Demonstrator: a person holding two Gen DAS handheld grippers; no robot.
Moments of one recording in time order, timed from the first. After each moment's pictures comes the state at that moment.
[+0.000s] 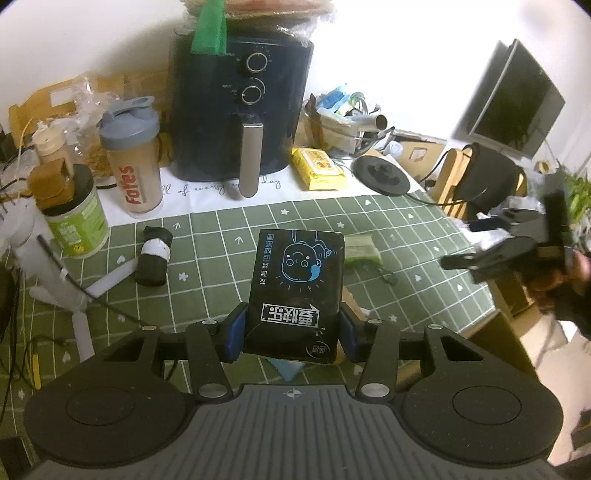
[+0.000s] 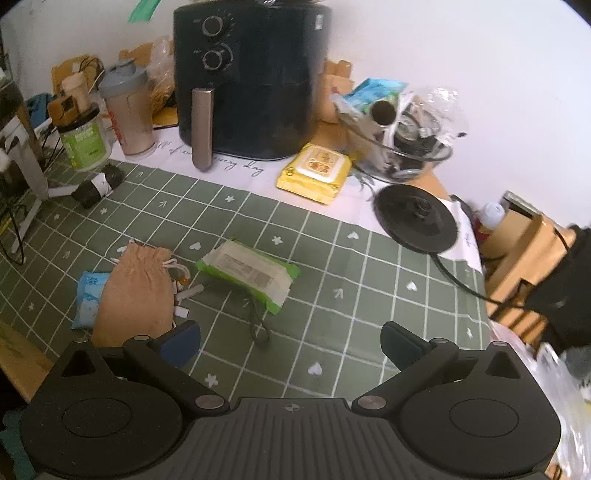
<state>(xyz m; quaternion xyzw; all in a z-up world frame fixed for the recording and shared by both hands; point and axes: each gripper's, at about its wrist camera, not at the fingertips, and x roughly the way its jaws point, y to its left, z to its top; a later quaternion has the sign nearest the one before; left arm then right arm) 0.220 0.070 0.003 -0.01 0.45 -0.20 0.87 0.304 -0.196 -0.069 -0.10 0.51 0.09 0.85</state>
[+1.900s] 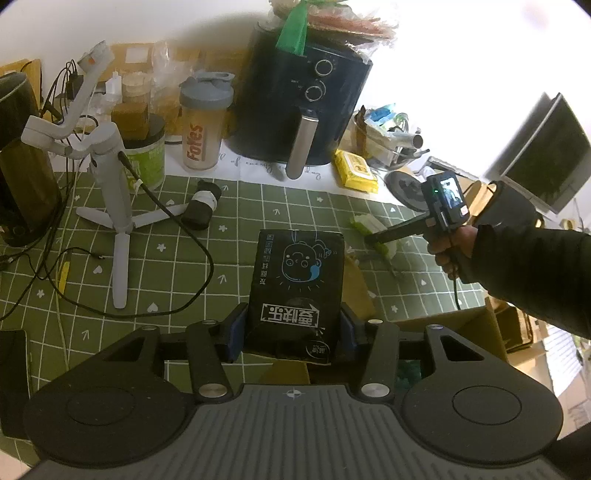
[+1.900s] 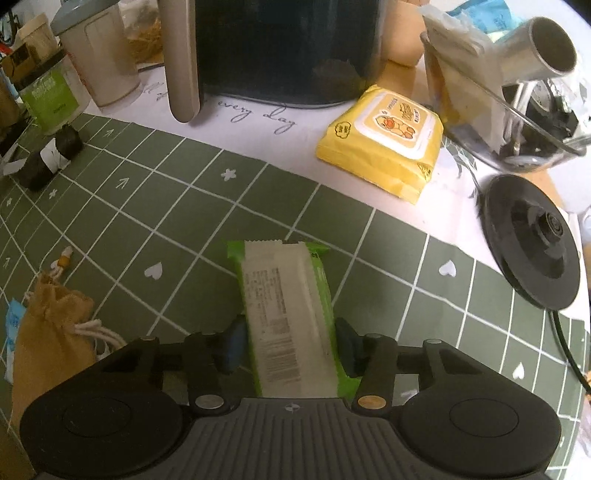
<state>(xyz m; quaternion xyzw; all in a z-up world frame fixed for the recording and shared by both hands) 0.155 0.103 0.014 -0.09 0.45 -0.12 0.88 0.431 -0.175 -0.197 -0.09 0.58 0.15 0.79</state>
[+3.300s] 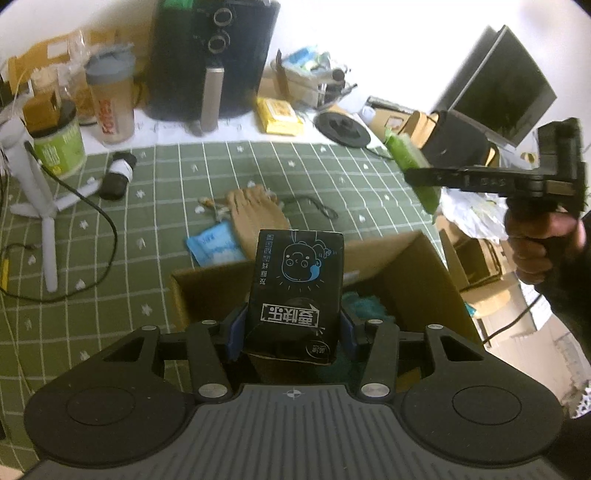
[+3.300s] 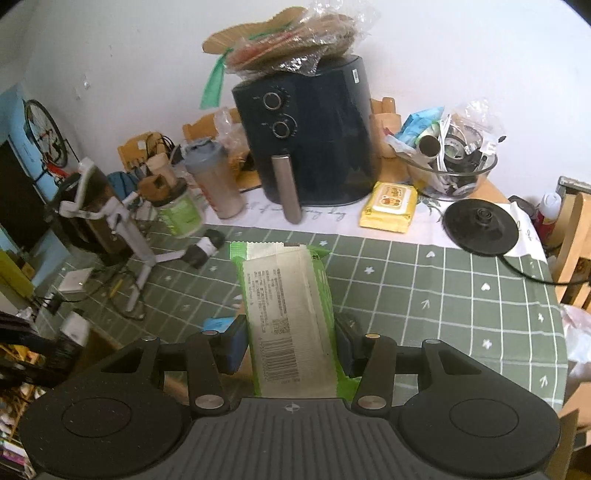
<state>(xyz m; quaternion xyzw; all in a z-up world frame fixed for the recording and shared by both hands) 0.136 0.034 -0.001 -0.04 0.50 -0.22 0.84 0.238 -0.208 0.004 0.07 0.45 0.19 0.87</state>
